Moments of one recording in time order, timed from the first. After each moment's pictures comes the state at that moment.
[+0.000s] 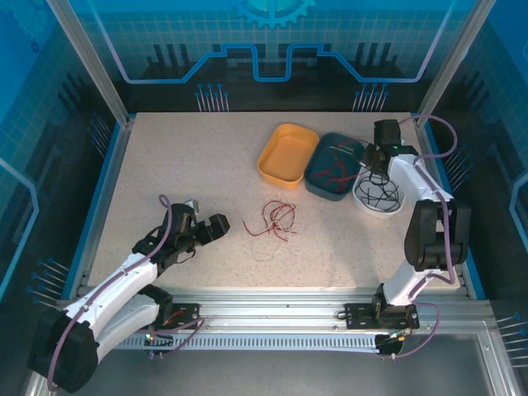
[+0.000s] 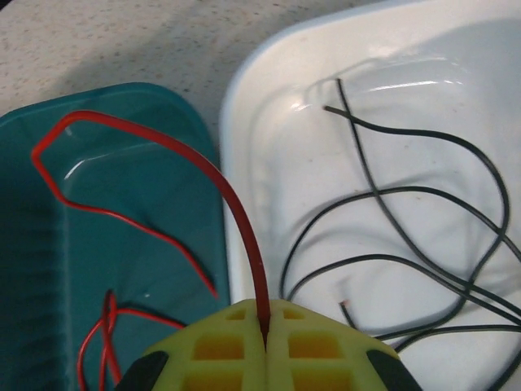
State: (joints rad) left arm -0.36 0.88 0.41 -0.31 0.11 -0.82; right arm 0.01 1.69 1.30 -0.58 0.16 0.59
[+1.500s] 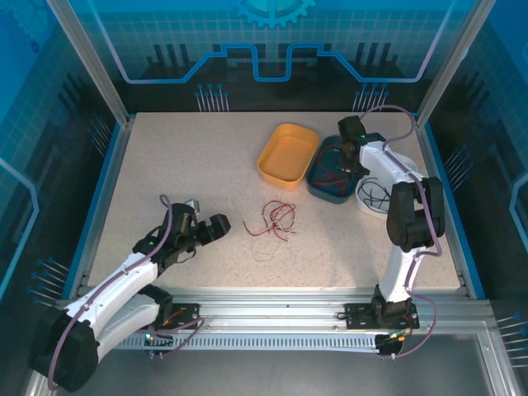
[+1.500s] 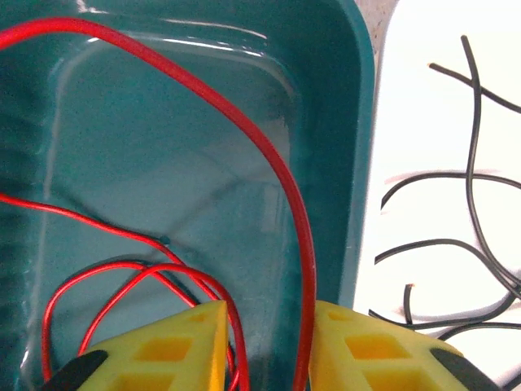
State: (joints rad) left arm -0.36 0.88 0.41 -0.30 0.13 -0.82; right arm 0.18 1.89 1.50 -0.79 0.30 0.46
